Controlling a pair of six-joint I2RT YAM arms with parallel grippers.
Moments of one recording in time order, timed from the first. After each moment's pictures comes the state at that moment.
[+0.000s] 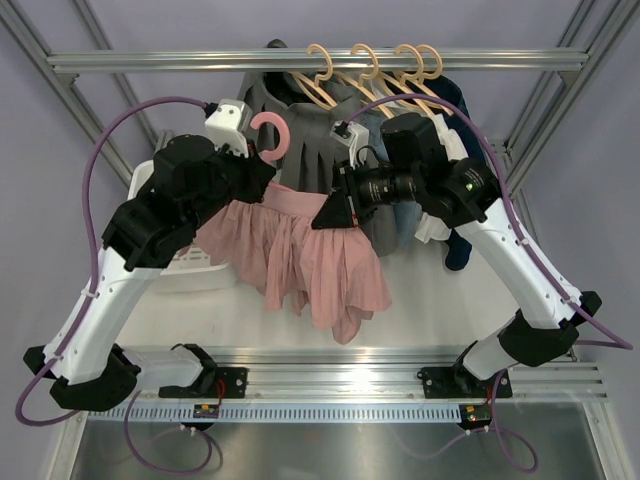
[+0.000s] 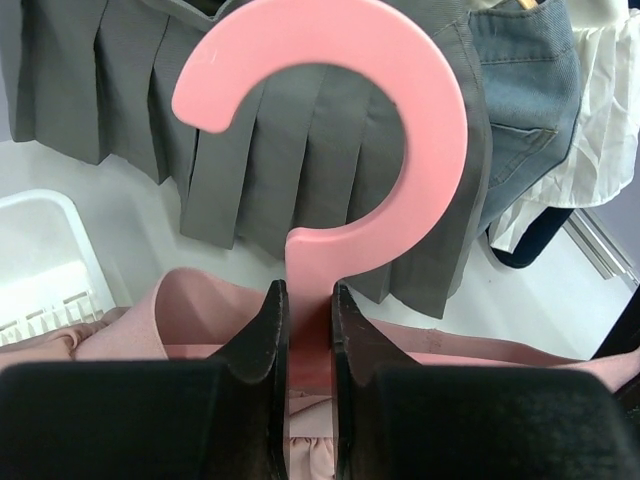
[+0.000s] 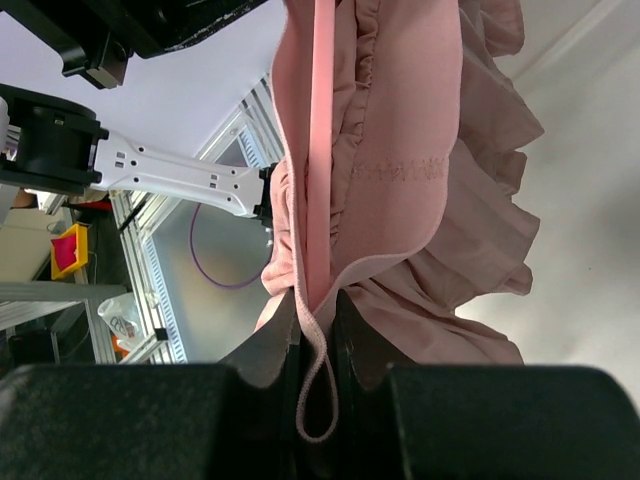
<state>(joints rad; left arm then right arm) -0.69 1.21 1.77 -0.83 -0.19 -0.24 0.77 1.53 2.01 -0.99 -0.56 0.39</state>
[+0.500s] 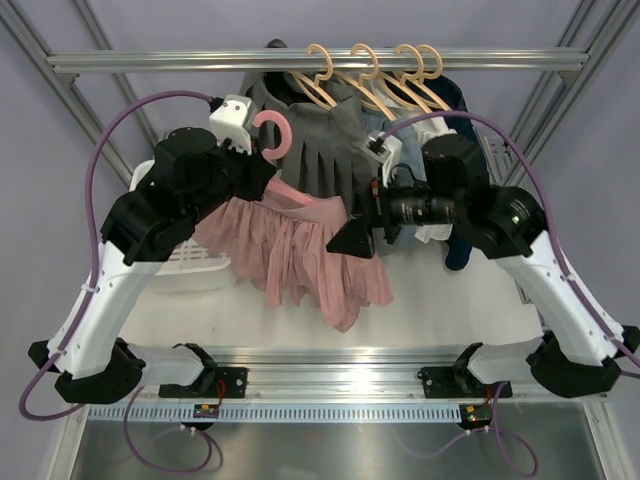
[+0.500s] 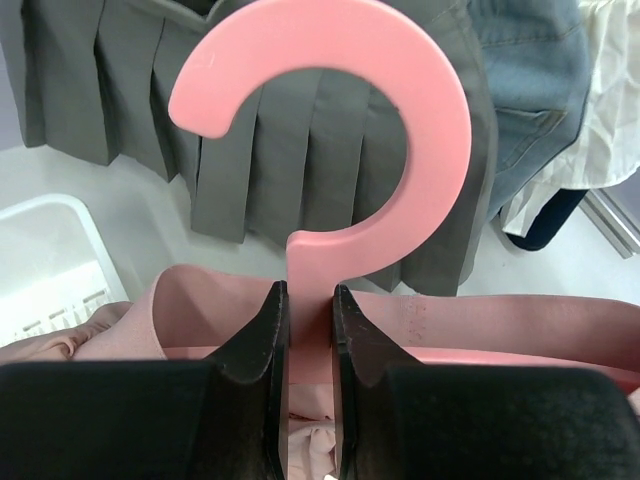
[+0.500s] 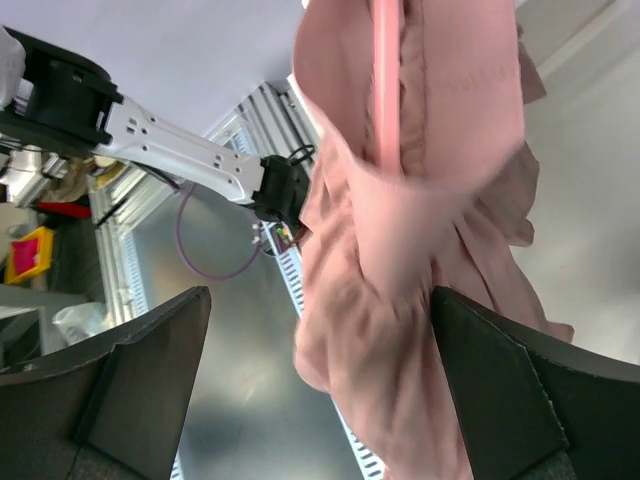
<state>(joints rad) -0.69 1.26 1.85 -0.90 -0.18 -0.19 0.77 1.34 1.86 -0.94 -0.53 0.34</state>
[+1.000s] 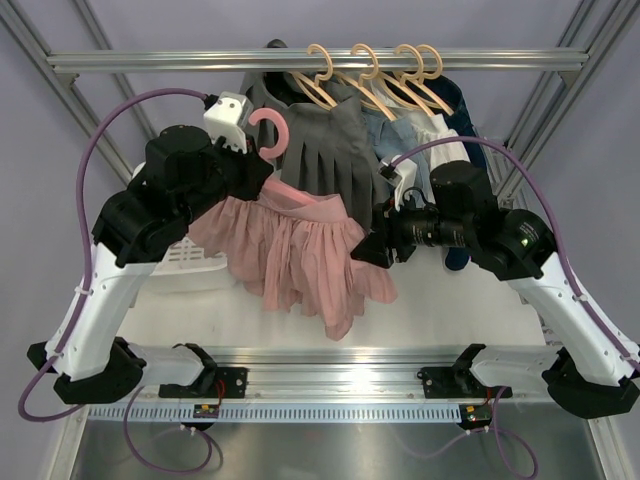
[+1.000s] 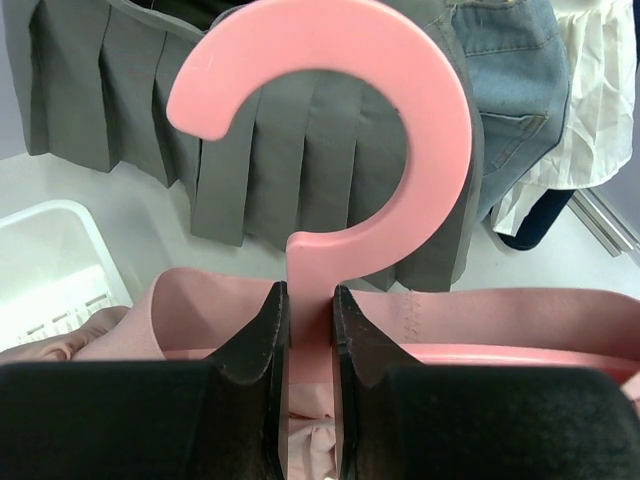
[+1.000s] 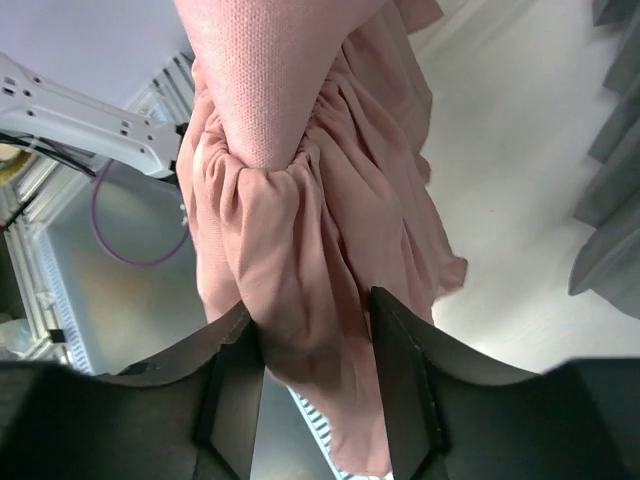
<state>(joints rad) -0.69 1.27 1.92 -0.95 -0.16 -0.18 0.77 1.17 1.63 -0.95 -0.39 0.26</state>
